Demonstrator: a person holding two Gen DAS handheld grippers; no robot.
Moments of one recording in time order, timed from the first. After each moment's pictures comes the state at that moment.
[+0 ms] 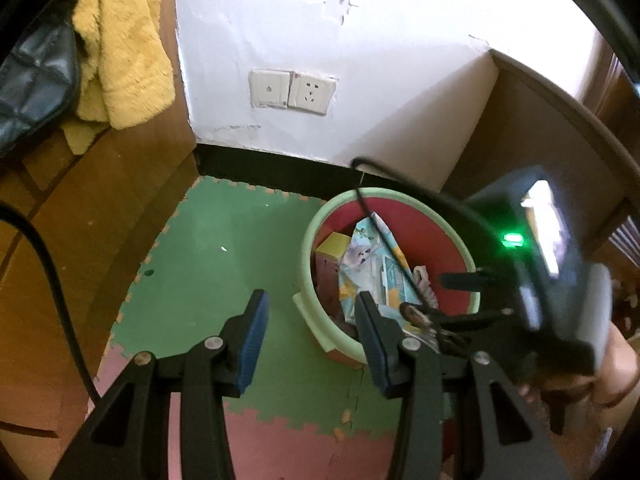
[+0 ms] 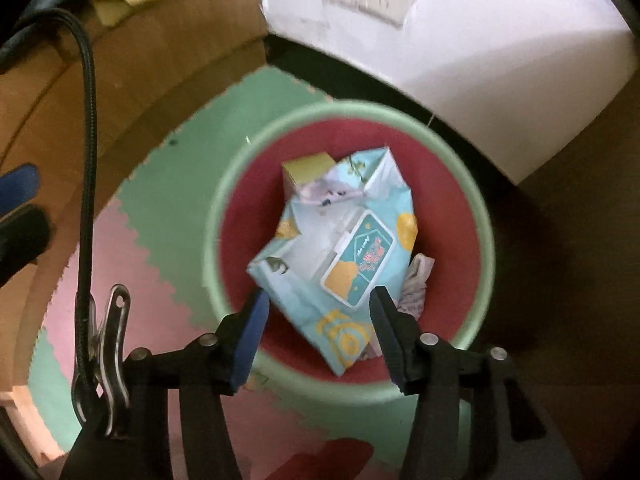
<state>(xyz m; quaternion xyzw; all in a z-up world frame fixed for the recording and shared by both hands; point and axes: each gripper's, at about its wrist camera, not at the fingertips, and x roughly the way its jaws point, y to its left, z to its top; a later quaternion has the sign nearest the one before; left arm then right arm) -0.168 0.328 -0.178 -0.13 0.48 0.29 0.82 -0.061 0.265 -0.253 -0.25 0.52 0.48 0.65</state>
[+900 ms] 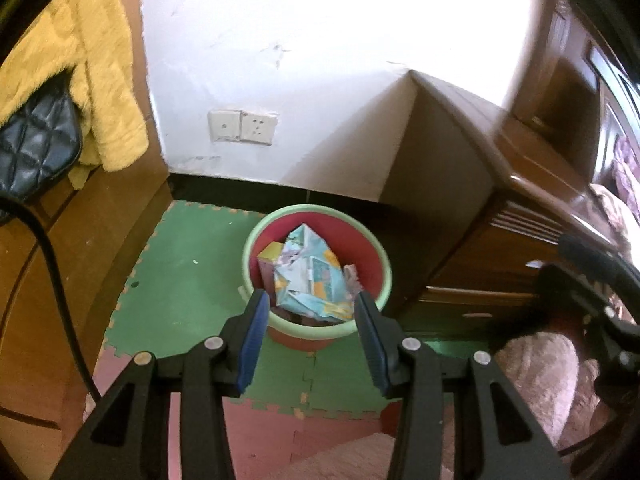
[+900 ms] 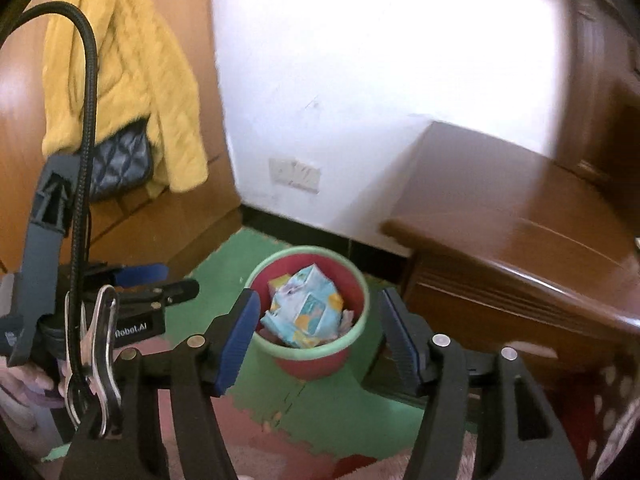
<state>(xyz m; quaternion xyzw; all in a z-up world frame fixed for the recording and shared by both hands) -0.175 0.224 -0.096 -0.11 0.46 0.24 0.85 -0.104 0.048 -0.063 -0.06 0.36 0.44 0.82</state>
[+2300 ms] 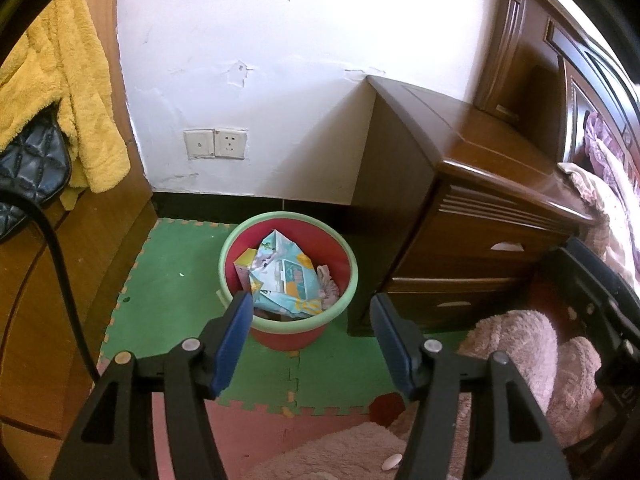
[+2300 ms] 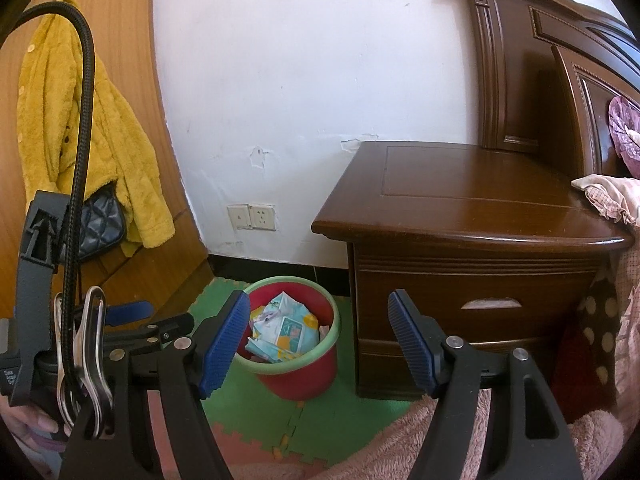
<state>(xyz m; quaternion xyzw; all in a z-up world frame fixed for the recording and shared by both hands) -0.183 0.179 -0.080 -0.08 0.45 0.21 0.86 -0.129 -0.012 -0.059 0.03 0.33 0.35 0.87</state>
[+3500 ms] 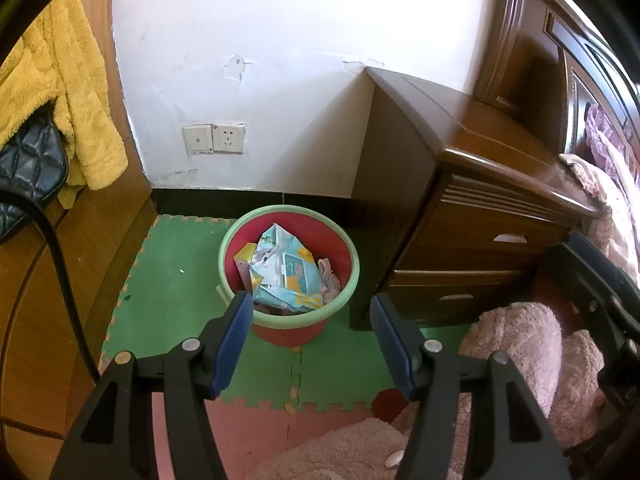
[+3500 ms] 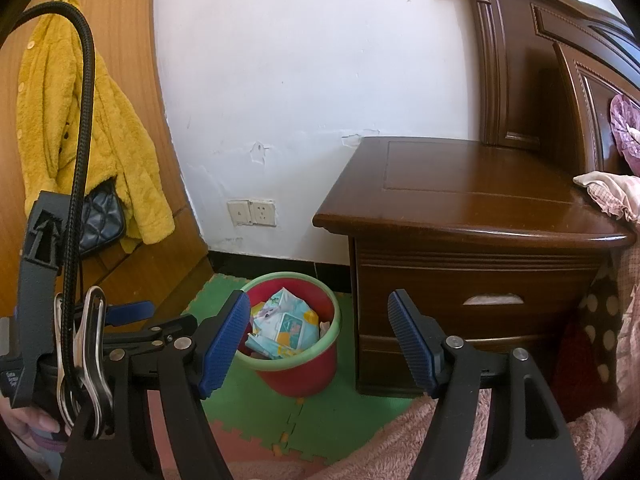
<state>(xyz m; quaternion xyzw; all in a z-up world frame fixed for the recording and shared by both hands) -0.181 0.179 -0.086 -0.08 0.46 0.21 0.86 -0.129 -0.012 -0.060 0.03 0.33 0.36 0.87</state>
